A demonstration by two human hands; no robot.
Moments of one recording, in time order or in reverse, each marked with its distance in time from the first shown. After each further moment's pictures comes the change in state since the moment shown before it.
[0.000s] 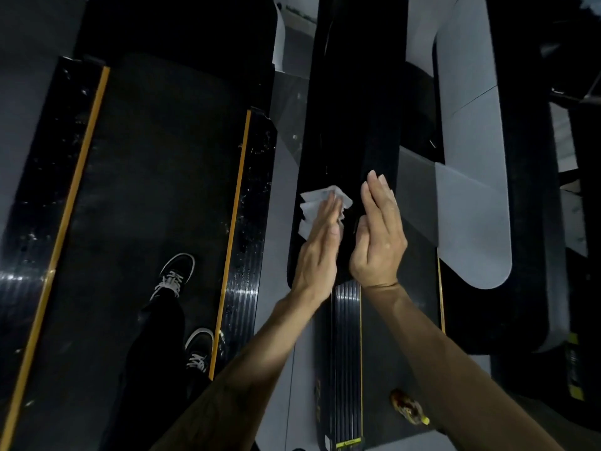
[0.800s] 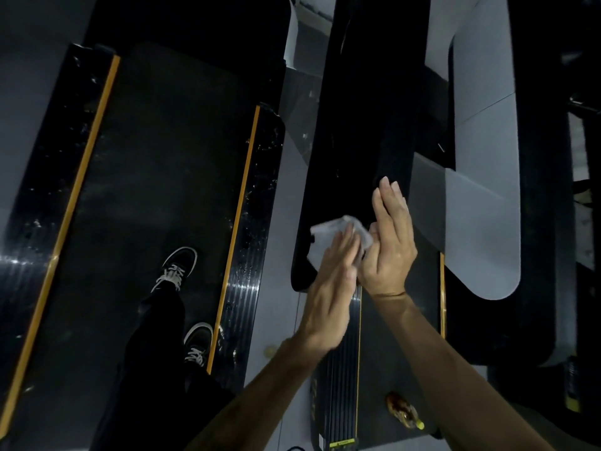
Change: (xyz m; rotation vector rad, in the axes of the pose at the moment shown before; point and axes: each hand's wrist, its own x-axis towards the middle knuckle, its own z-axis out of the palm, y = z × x) left_hand -0.045 -0.007 0.015 -0.050 0.006 0.132; right_hand 0.000 -0.001 0.000 0.026 0.001 -0.002
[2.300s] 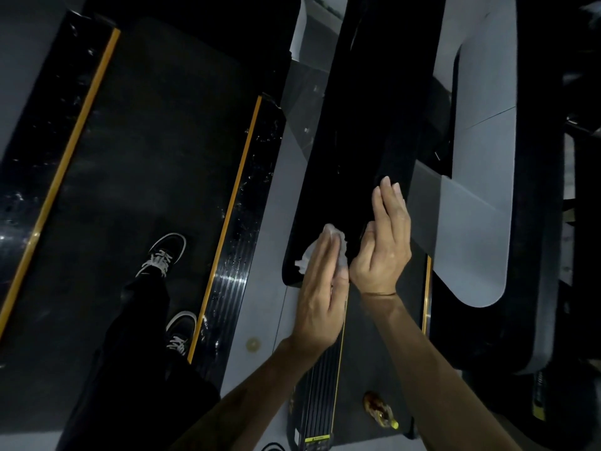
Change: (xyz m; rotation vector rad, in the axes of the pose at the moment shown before) left_hand -0.010 -0.019 0.016 0.173 0.239 0.029; right_hand -0.002 0.003 0.003 -0.072 0.011 -0.034
